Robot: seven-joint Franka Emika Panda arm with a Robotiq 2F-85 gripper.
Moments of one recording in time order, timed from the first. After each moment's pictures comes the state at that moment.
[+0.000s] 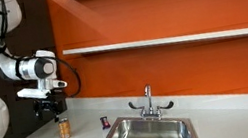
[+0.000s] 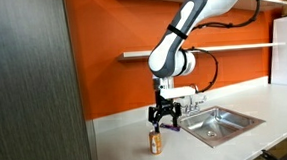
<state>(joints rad) 0.22 0.04 0.20 -2.48 0.16 2.45 0.16</state>
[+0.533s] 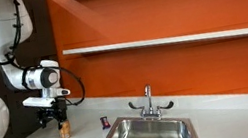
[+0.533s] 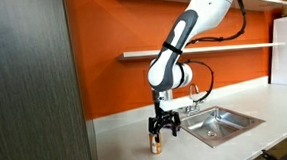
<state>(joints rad) 0.22 0.19 0.19 -2.44 0.11 2.53 0.16</state>
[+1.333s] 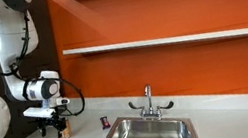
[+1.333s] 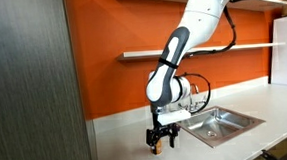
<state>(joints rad) 0.25 0.33 0.18 -2.41 0.11 2.66 0.16</state>
